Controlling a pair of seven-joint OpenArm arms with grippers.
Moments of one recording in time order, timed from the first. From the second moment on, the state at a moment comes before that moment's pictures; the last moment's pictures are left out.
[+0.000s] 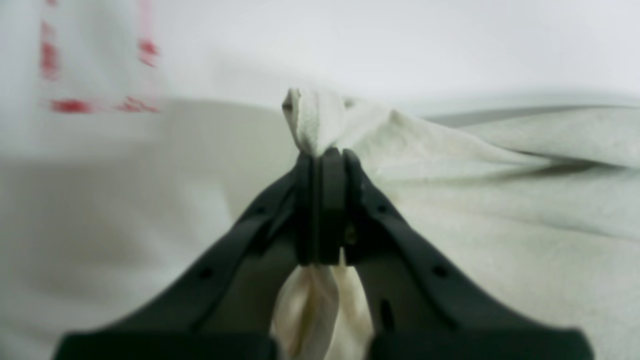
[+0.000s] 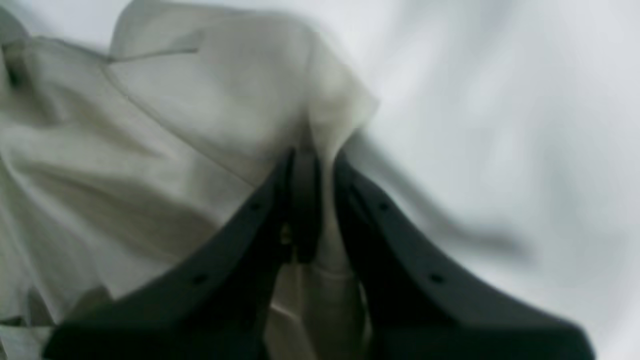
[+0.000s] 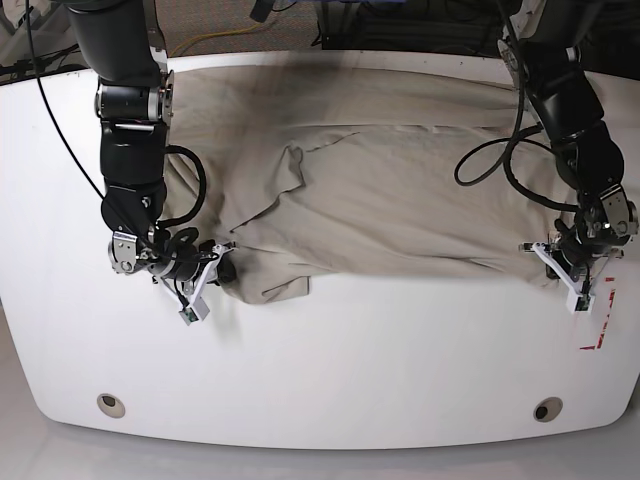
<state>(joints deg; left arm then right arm) -17.8 -15.1 -26.0 75.7 -3.1 -31.1 51.9 30.3 13.3 3.2 41.6 12.3 40.9 -35.9</state>
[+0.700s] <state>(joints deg) -15.6 -15.0 -26.0 73.5 -2.9 -31.1 52.4 28.0 14.3 8.3 54.0 11.7 41.0 -43.6</state>
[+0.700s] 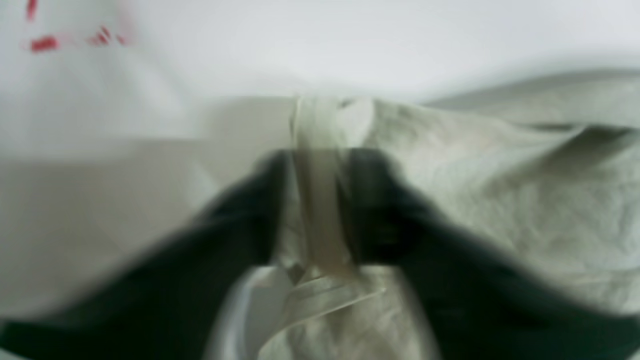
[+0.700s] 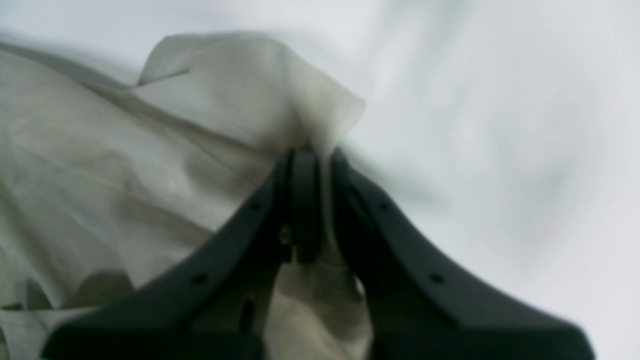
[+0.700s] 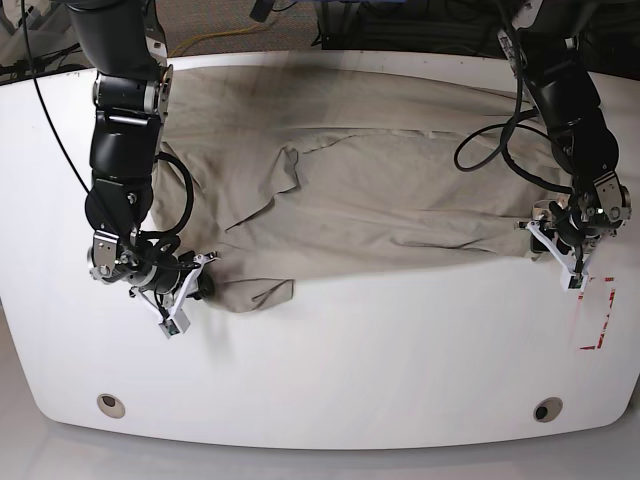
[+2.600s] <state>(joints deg) -20.6 -17.7 -19.3 66.3 -3.1 -31.2 37.6 25.6 14.6 8.5 66.8 12.2 41.1 -51.2</state>
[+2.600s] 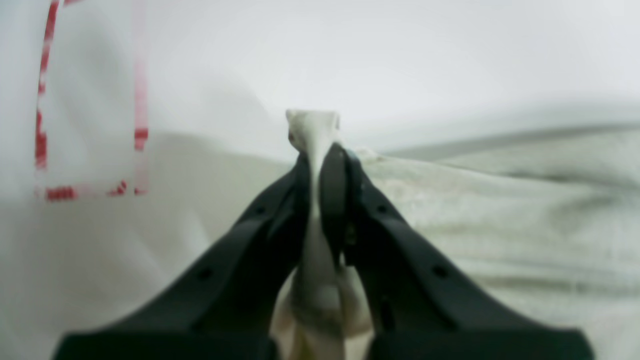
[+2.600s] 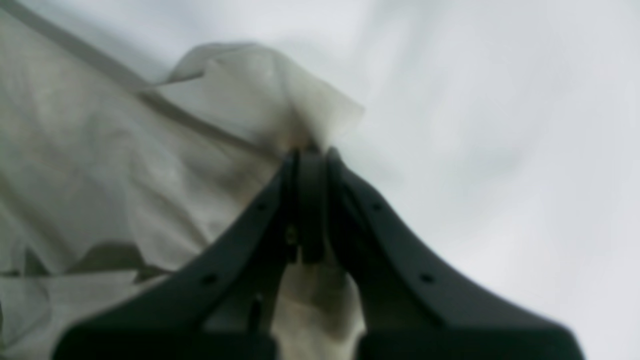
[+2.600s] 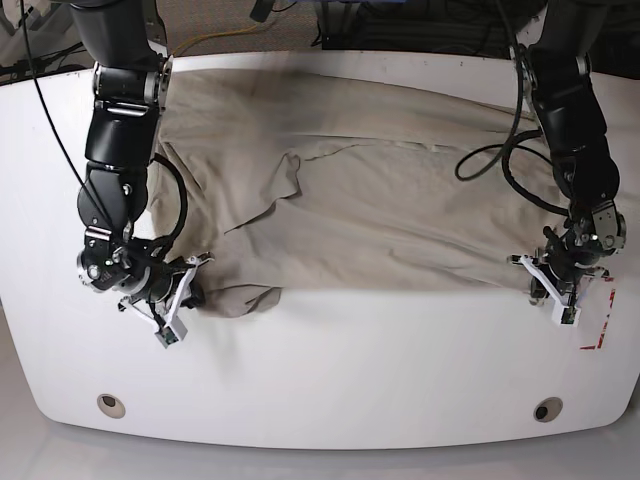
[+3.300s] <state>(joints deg) -4.3 -18.4 -19.5 86.9 -3.5 -43.0 37.5 8.9 13.5 19.0 108.0 13.0 41.1 -72.6</state>
